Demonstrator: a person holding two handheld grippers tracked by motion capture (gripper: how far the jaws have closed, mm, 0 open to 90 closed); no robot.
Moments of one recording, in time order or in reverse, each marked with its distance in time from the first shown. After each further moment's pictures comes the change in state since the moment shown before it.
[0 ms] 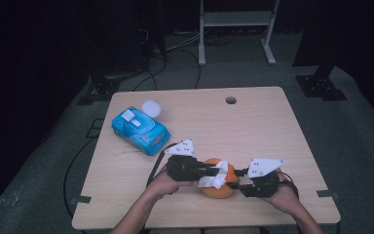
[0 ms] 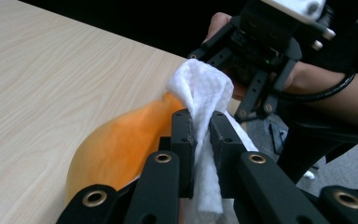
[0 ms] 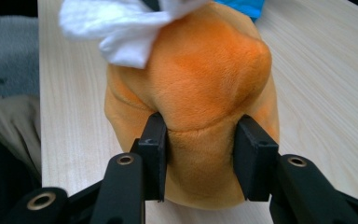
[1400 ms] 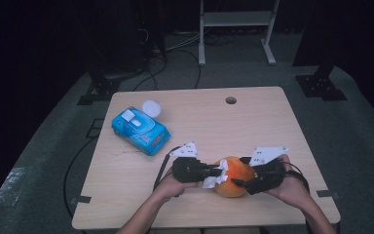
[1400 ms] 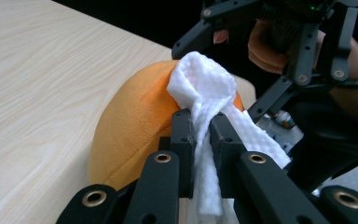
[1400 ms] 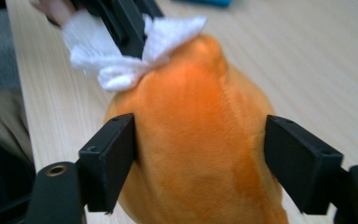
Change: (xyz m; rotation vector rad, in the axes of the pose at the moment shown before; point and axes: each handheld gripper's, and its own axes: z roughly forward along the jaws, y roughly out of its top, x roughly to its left) left arm 0.008 -0.018 0.022 -0.033 0.020 -0.054; right arm -0.010 0.028 -0.018 0.132 -0.068 0.034
